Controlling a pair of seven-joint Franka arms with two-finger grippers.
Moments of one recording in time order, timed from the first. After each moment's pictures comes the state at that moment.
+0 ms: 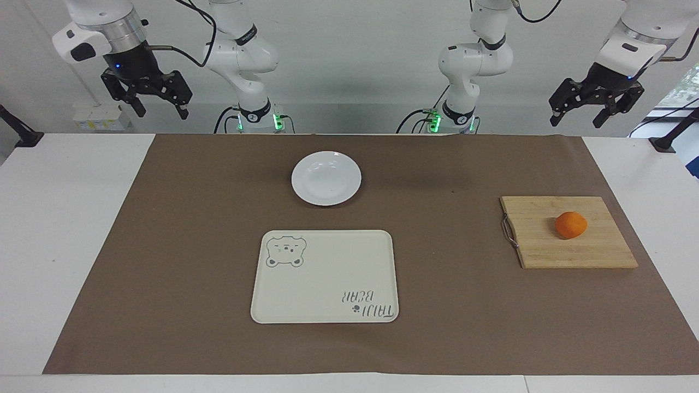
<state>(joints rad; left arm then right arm) 0.00 -0.04 0.00 -1.45 -0.01 1.41 0.10 0.00 -0.07 -0.06 -1.50 0.00 1.42 0.04</state>
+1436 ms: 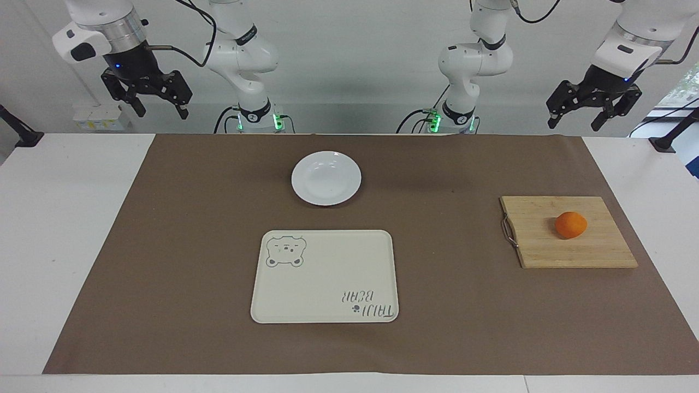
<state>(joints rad) 0.00 -0.04 -0.01 -1.47 -0.01 1.46 0.13 0.00 -0.07 -0.06 -1.50 0.00 1.41 0.04</state>
